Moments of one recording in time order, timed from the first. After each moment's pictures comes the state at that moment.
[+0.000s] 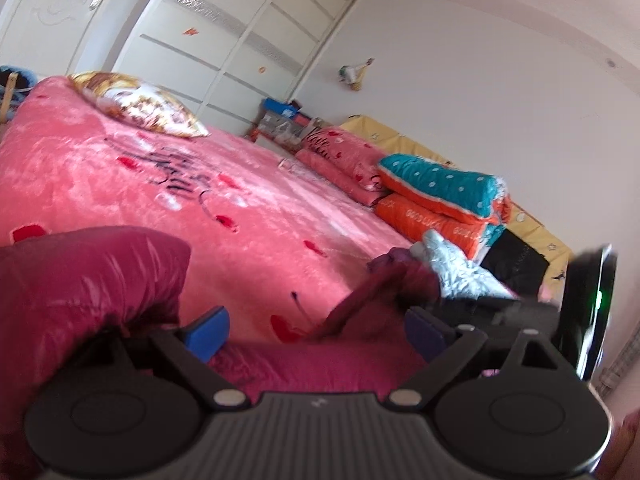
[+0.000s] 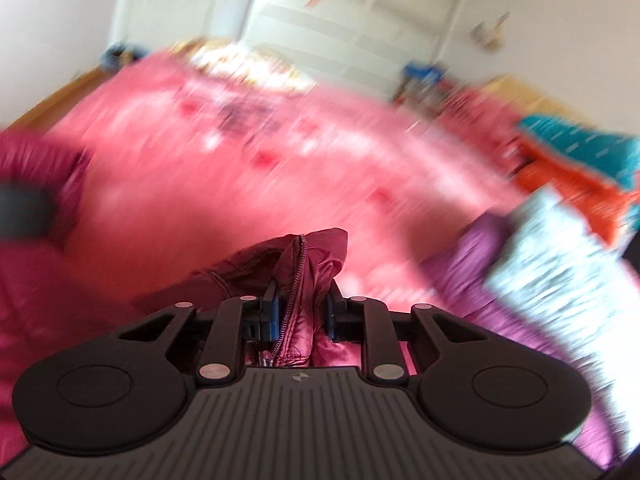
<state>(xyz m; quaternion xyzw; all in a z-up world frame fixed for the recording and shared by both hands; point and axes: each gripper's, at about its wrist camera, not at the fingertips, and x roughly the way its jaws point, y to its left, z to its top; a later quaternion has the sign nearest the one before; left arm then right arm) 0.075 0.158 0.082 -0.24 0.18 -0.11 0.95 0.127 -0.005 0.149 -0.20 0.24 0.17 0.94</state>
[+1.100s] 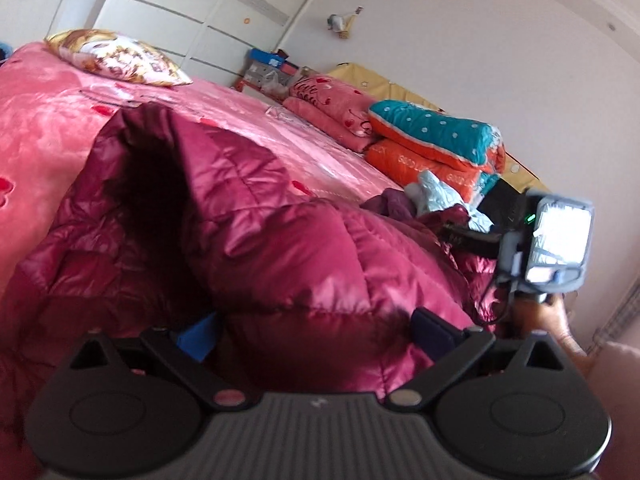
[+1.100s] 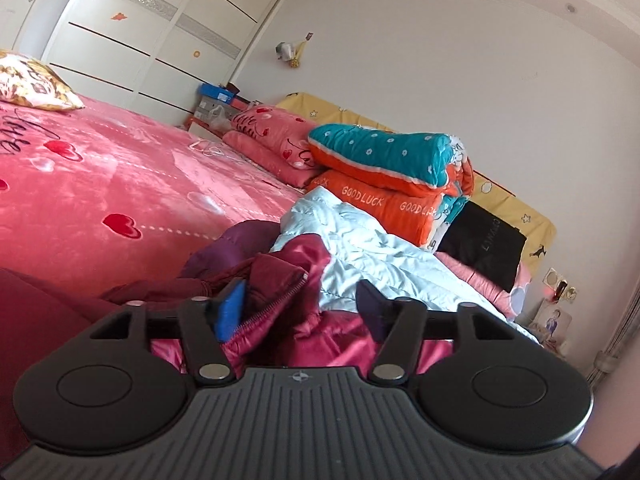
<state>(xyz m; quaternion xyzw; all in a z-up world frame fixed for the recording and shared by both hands) 0.100 0.146 0.056 -0.22 0.25 -0.14 0.93 0.226 -0.088 0.129 -0.21 0.15 -0.13 0.96</state>
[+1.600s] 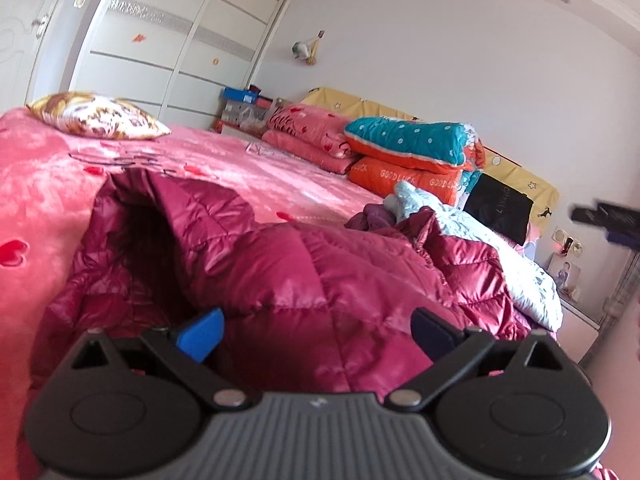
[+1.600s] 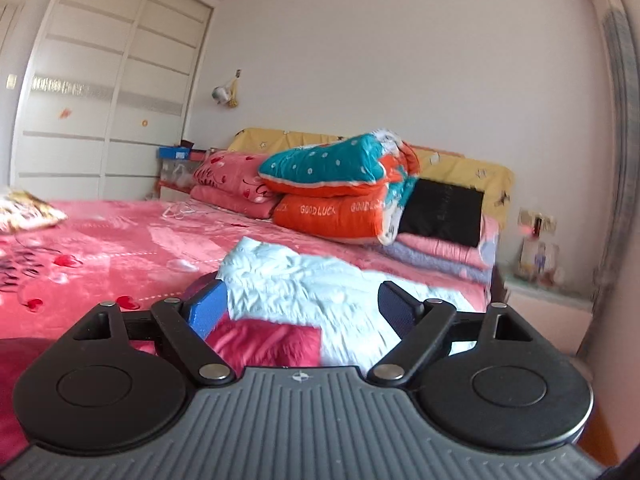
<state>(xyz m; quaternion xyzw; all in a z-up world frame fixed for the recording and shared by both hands) 0.057 0.134 0.074 -0.15 0.20 -0.15 0.96 0.046 -0.147 0.220 -0.05 0.10 -0.15 0.98</state>
